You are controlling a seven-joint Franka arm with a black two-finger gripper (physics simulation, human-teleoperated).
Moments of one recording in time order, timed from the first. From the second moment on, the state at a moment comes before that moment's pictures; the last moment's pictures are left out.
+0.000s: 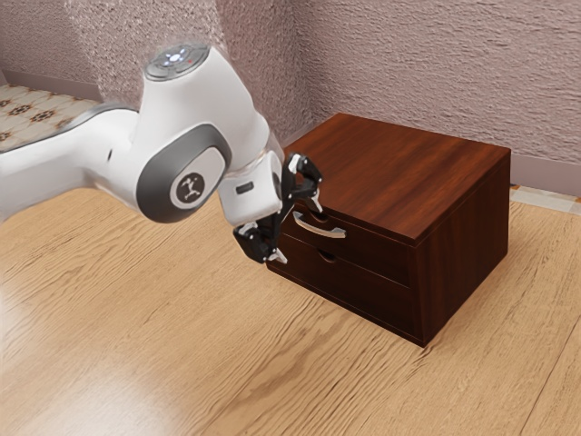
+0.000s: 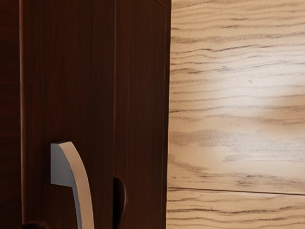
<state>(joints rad) 0.07 -0.05 -0.15 -1.82 0.07 2.15 1.52</state>
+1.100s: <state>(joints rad) 0.07 -0.02 -0.11 -1.87 0.05 2.23 1.55</state>
